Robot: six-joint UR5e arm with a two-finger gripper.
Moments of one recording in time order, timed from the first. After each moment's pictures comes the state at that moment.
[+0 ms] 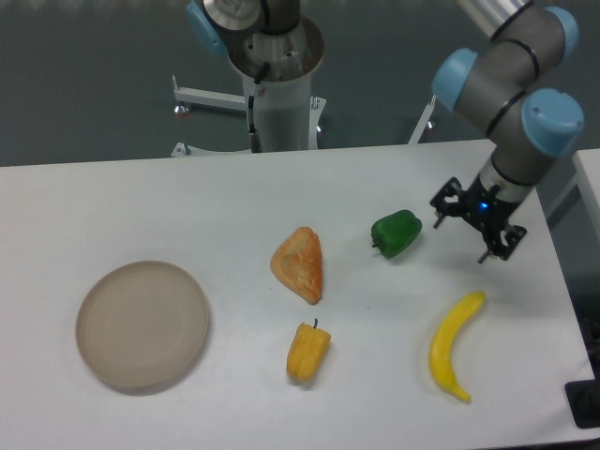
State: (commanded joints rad) arm 2.60 -2.00 -1.50 -1.31 1.38 1.49
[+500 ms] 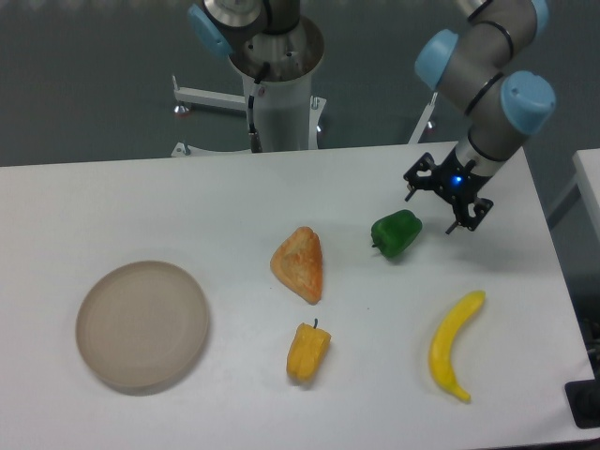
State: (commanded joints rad) arm 2.64 -1.93 -1.69 -1.23 1.34 1.50
